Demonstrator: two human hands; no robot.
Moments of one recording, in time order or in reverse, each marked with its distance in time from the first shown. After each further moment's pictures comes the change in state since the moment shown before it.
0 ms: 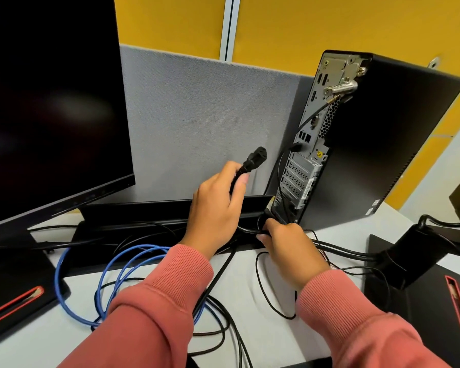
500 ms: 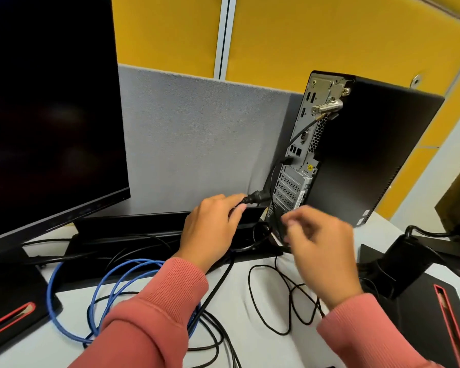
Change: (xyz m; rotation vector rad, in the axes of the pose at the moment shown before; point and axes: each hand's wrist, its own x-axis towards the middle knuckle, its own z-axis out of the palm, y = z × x) left_hand -0.001 -0.003 -0.001 0.344 -0.233 -0.052; right_hand -0.034 0.004 -0.043 0.480 0.609 -0.035
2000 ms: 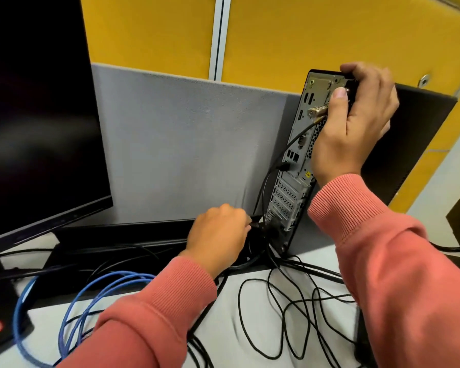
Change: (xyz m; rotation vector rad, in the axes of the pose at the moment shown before) left_hand 0.019 0.027 0.009 0.366 -0.193 0.086; right_hand 0.163 -0.025 -0.006 0.147 0.649 -0.286
